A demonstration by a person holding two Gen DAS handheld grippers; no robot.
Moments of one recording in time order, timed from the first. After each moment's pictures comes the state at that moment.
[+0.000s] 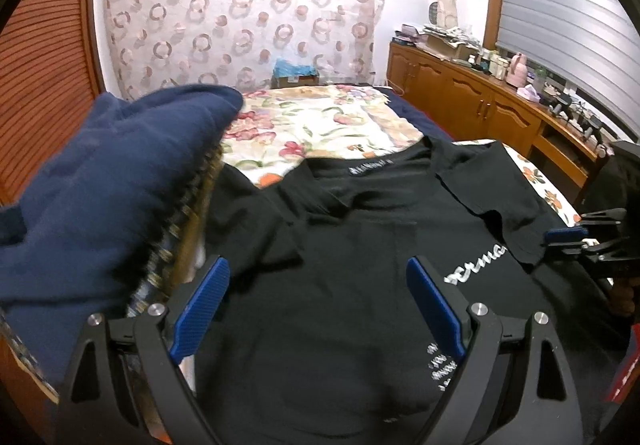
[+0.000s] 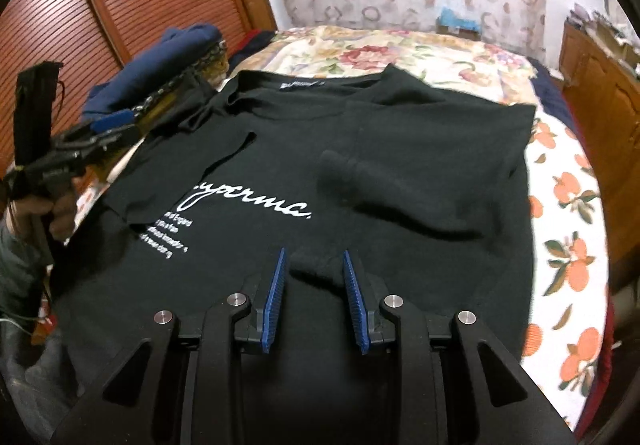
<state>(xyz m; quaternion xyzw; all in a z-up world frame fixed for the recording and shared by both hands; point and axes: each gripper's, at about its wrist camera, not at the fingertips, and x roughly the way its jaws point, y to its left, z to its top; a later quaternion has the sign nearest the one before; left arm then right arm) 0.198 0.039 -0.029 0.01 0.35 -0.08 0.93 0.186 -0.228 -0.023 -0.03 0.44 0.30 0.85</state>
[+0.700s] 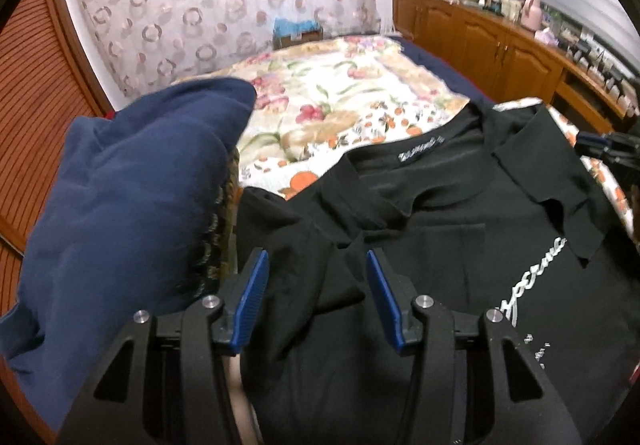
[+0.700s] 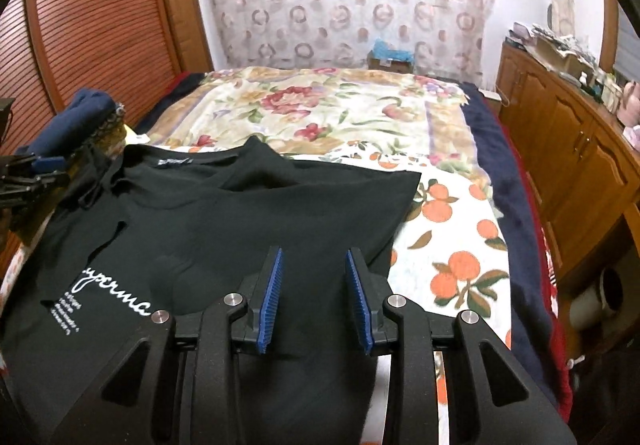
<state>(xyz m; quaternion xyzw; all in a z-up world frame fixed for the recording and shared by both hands) 0.268 0.044 -0.042 0.09 0.44 -0.06 0.89 0.272 -0.285 -0.020 -0.03 0.39 0.20 0.90</state>
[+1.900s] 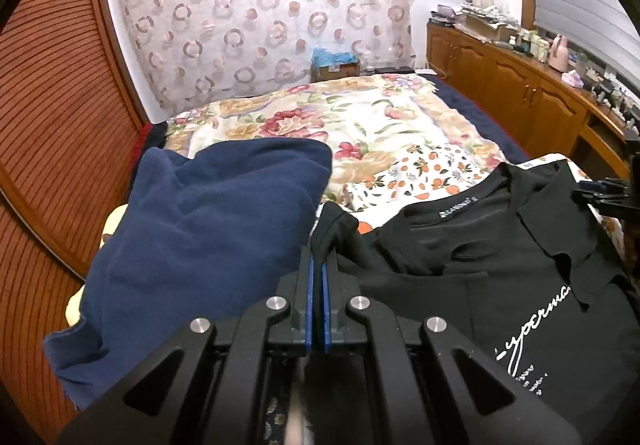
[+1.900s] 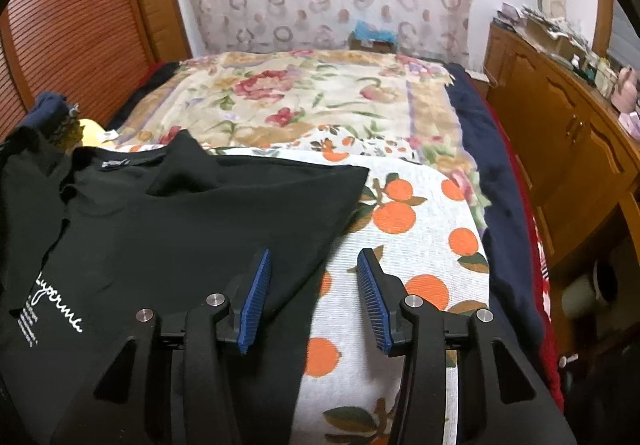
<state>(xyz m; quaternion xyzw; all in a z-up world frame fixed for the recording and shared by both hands) 0.255 0.086 0.006 0.06 0.38 -0.02 0.92 0.319 -0.309 -0.045 -0.03 0.42 0.17 0.89</state>
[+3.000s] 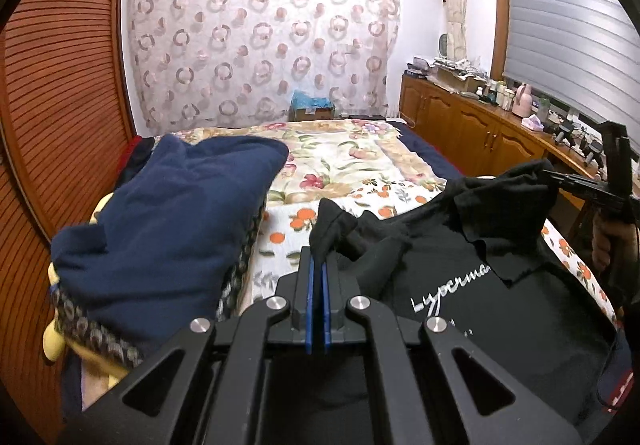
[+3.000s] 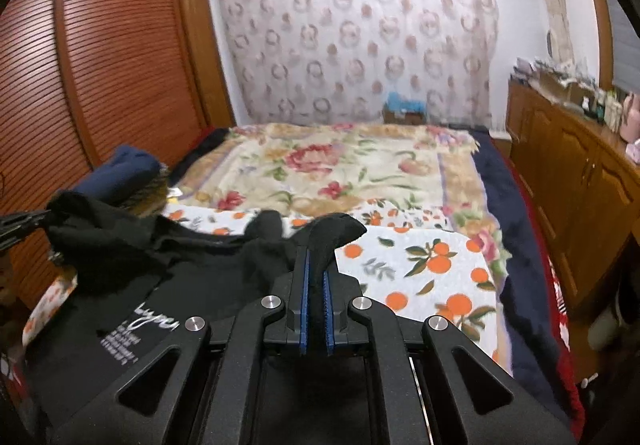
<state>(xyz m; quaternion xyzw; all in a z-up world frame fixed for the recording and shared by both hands) 0.130 0.086 0.020 -0.01 0.30 -0.07 0.95 0.217 -0.291 0.044 0.01 0.29 0.24 0.93</state>
